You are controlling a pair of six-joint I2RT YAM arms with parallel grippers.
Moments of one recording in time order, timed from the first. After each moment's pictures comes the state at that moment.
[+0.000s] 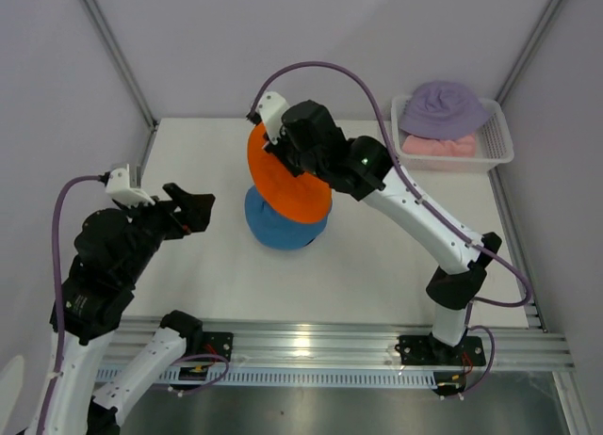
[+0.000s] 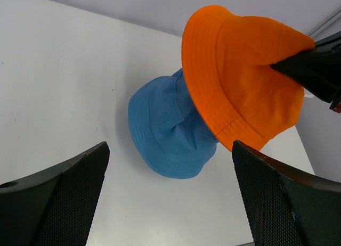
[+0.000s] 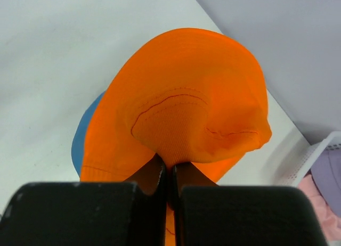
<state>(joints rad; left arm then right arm) -0.37 0.59 1.20 -0.78 -0.14 -0.47 0.96 1.84 2.29 -0.89 0.26 -0.19</state>
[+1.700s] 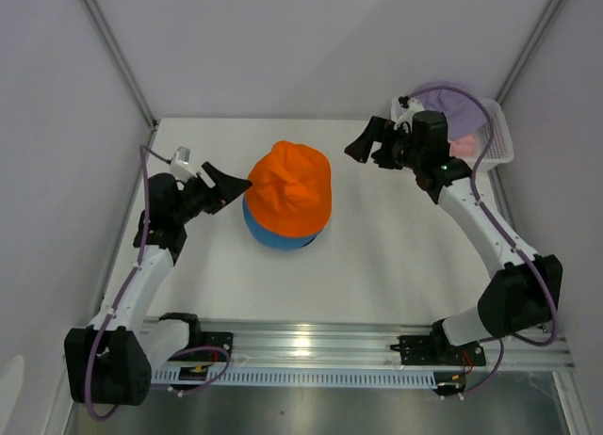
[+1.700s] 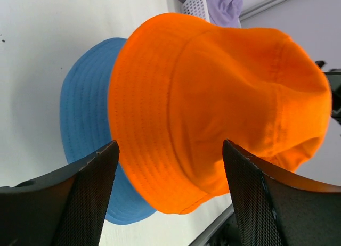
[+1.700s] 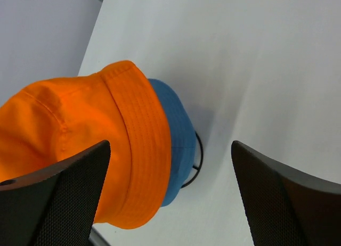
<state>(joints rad) -0.03 1.01 0.69 0.05 0.55 -0.80 0.31 1.43 1.34 -0.28 -0.31 0.47</state>
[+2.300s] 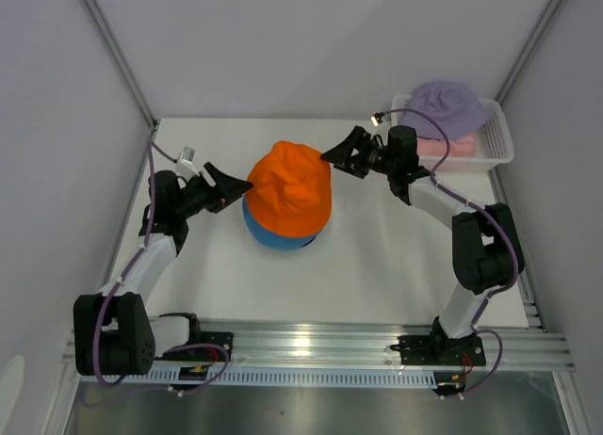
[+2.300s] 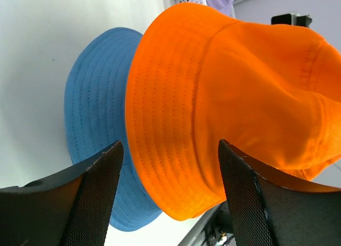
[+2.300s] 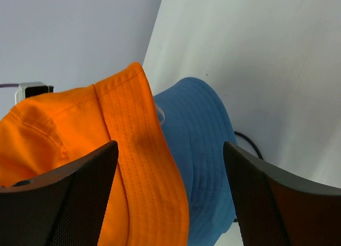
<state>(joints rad) 0.03 1.17 0.65 0.21 0.70 -0.82 0.32 1.76 1.20 0.30 -0.62 0.83</state>
